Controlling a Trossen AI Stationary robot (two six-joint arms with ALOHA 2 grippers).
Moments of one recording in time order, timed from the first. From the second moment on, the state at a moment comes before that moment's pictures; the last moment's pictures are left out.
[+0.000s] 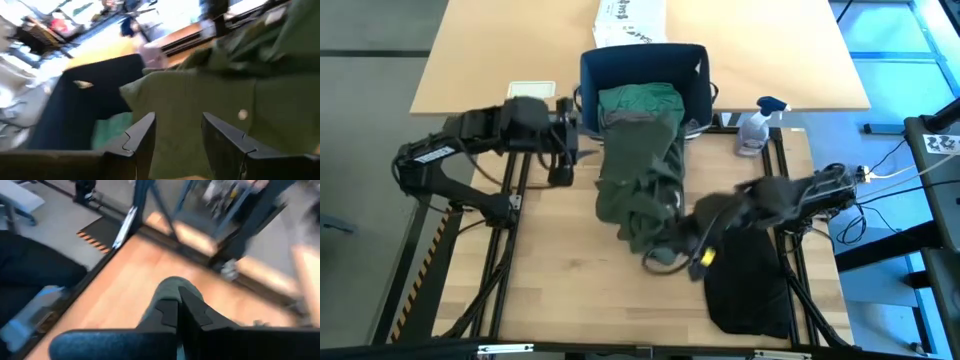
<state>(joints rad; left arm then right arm) 0.14 1.22 1.63 -0.93 -0.17 0.44 0.36 1.70 1.97 -0.78 0.07 -0.24</state>
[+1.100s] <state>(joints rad) -0.12 1.23 1.06 -0.63 -0.46 0.11 0.38 1.70 1.17 -0.35 -0.04 0.30</state>
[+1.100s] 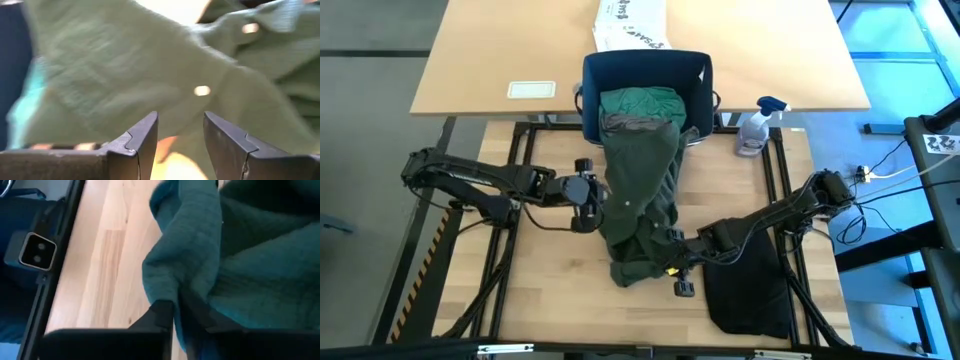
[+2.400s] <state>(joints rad) 0.44 1.21 1.06 -0.56 -0.36 0.64 0.25 1.70 1.66 -0.84 0.50 -0.08</state>
